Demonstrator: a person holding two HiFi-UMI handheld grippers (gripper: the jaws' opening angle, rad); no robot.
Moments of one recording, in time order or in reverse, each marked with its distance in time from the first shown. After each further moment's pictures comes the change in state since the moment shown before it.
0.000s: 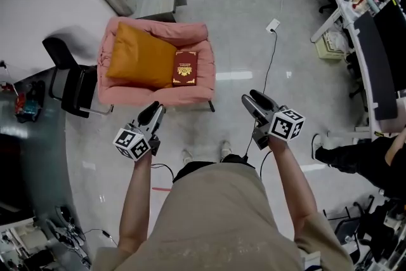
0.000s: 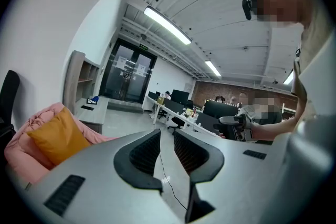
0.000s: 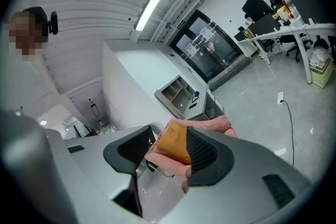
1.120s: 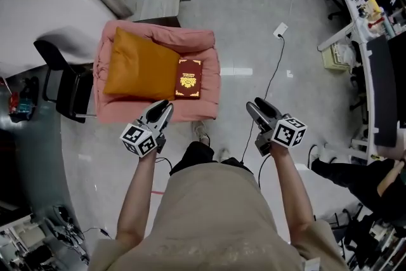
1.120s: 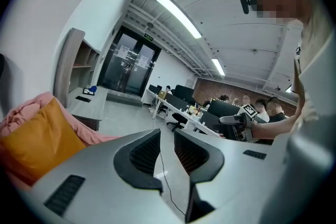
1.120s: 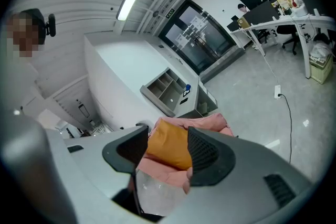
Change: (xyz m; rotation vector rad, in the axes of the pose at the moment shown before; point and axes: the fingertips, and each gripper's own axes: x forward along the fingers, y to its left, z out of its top) left arm 0.118 0.125 0.013 -0.075 0.073 -0.043; right arm 0.132 -0.073 0.043 0.070 0.086 -0.087
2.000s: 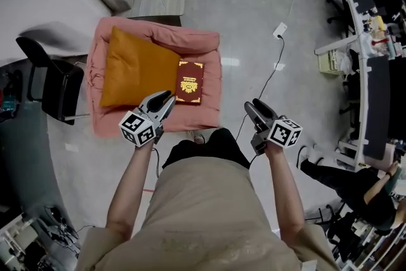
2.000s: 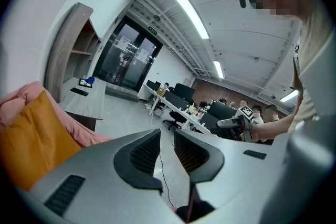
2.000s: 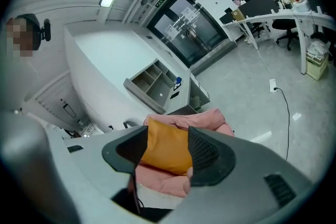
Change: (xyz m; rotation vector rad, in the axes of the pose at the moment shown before) left arm 0.057 0.141 0.023 -0.064 0.040 -0.093; right arm 0.138 -0.022 0.014 0.051 0.067 -0.121
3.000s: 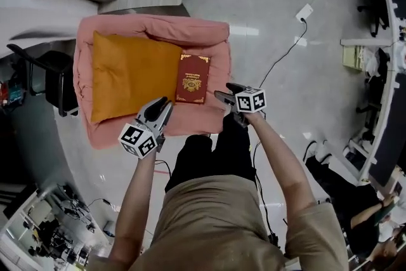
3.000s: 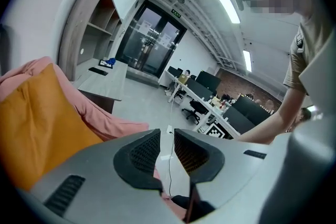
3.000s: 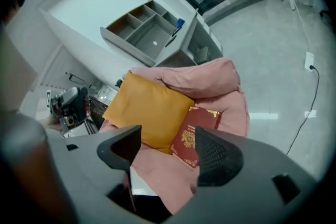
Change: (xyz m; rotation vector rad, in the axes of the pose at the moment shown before) left arm 0.099 0.090 -0.040 -0.136 0.144 0.215; right arm 0.249 -0.187 -0.100 -0.069 0.556 0.123
